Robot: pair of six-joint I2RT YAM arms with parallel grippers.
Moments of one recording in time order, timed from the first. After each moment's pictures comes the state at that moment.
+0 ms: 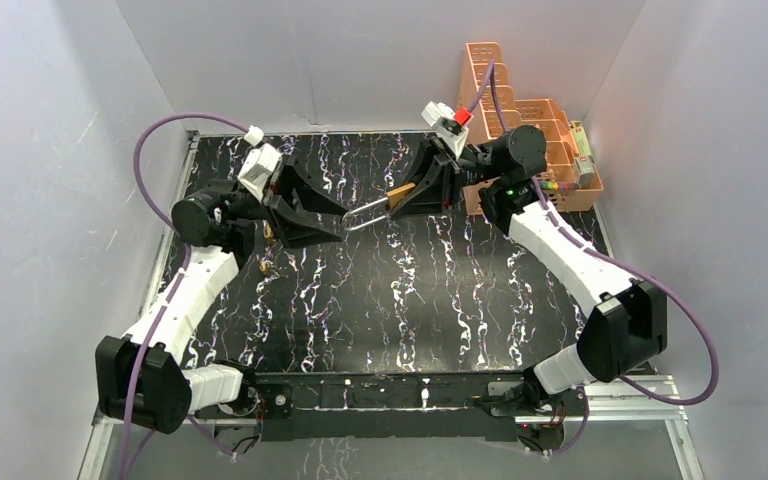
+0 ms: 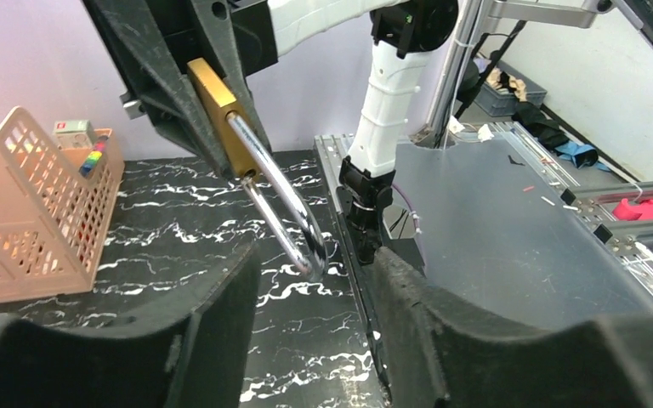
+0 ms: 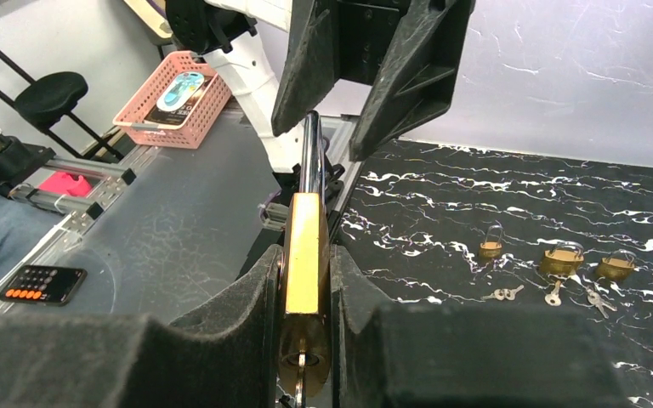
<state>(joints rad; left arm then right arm) -0.25 1.21 0.98 1.22 1.43 -1.03 0.50 1.45 1.29 0.75 -1.46 0.72</state>
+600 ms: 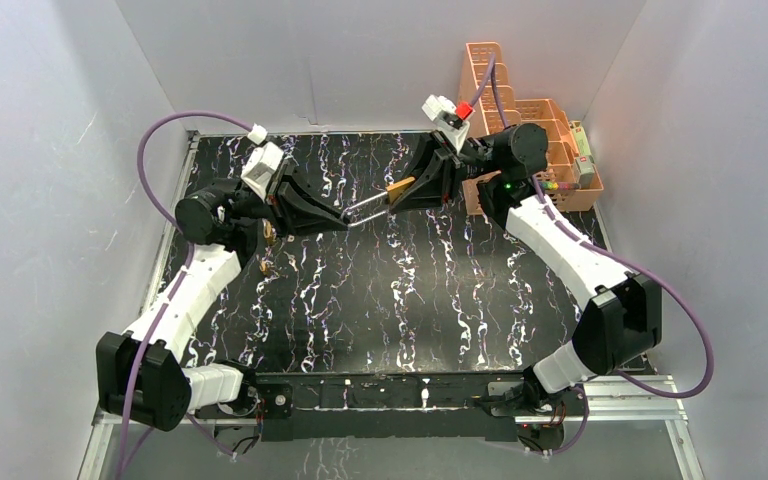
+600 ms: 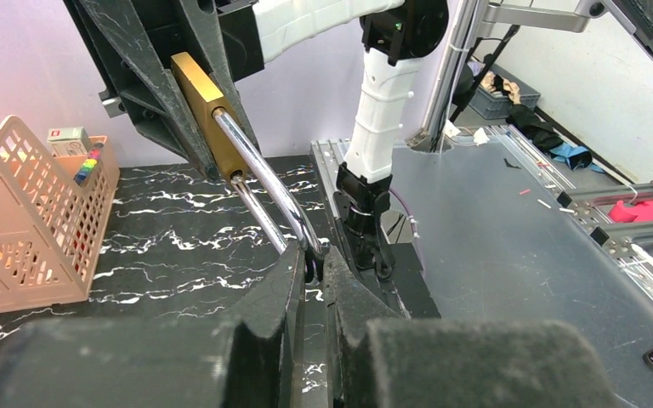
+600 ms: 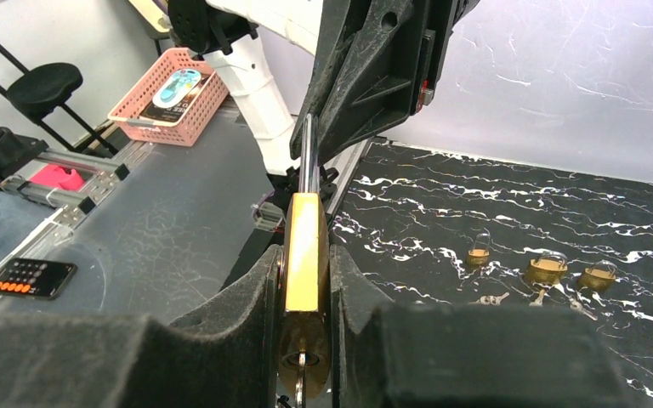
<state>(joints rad) -0.29 1.23 0.99 1.21 1.41 -1.02 0.51 1.50 1.34 0.84 -1.47 0.79</state>
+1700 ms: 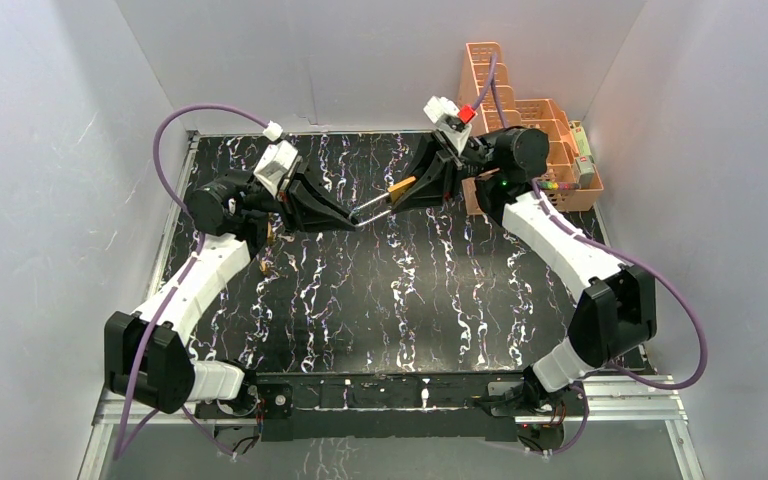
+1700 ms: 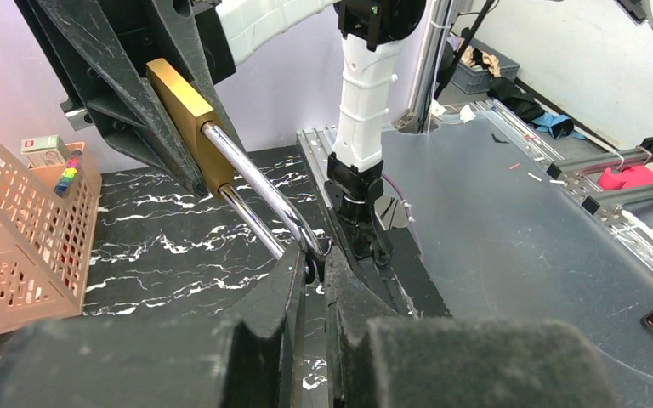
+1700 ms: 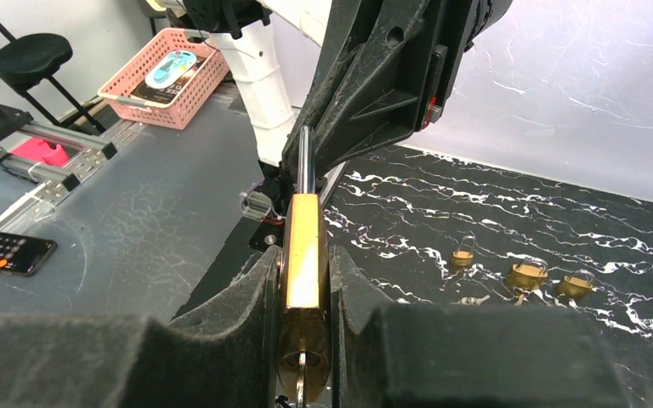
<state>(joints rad) -0.35 1.32 1.05 1.27 1.45 -1.02 0.51 1.53 1.35 0.99 -1.50 0.84</state>
